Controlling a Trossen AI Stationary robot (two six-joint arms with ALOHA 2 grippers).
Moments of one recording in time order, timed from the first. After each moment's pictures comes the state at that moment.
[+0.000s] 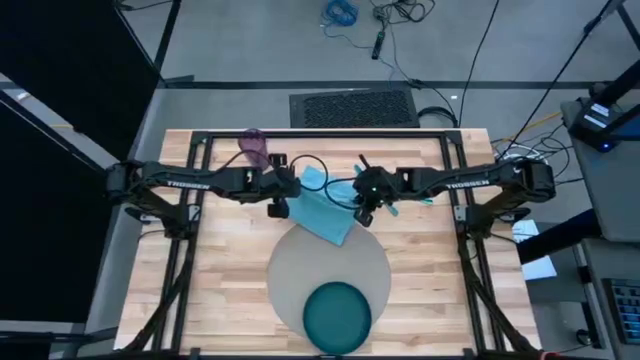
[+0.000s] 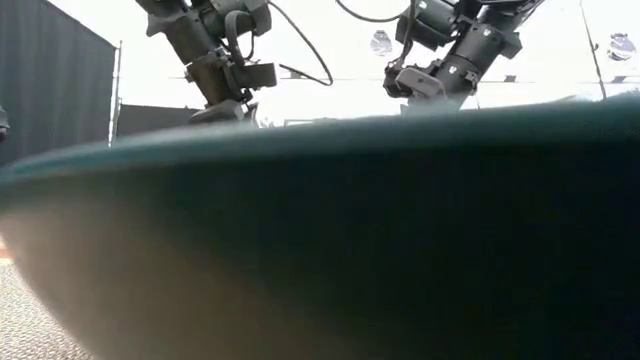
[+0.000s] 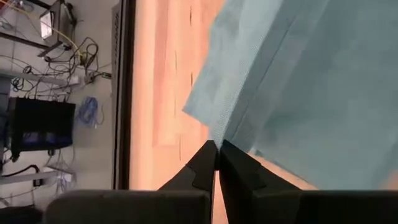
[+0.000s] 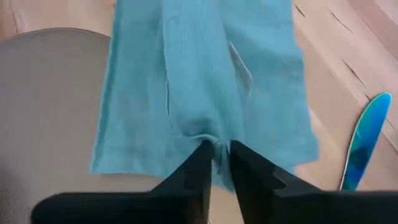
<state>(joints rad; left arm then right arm) 0.14 1.45 0.95 -0.43 -0.42 0.45 -0.16 1.46 0.90 -0.35 0.08 0.31</state>
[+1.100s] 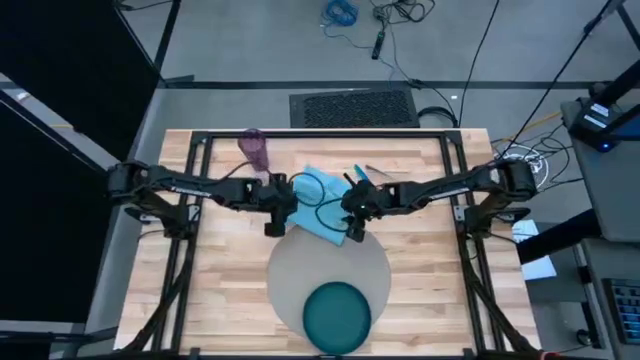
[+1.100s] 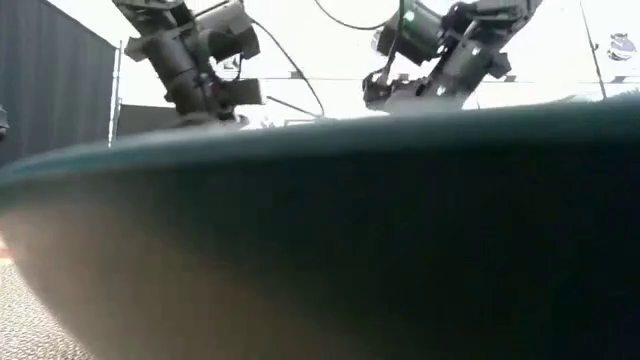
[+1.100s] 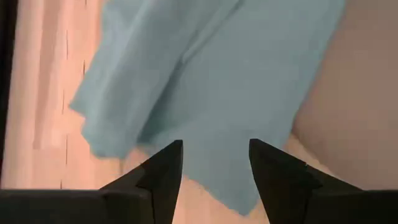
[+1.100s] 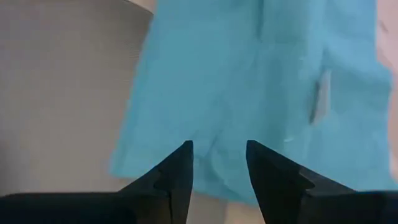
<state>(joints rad) 0.07 1.47 0.77 -0.28 -0.23 0.27 -0.07 1.65 0.90 -0.14 0.11 0.18</state>
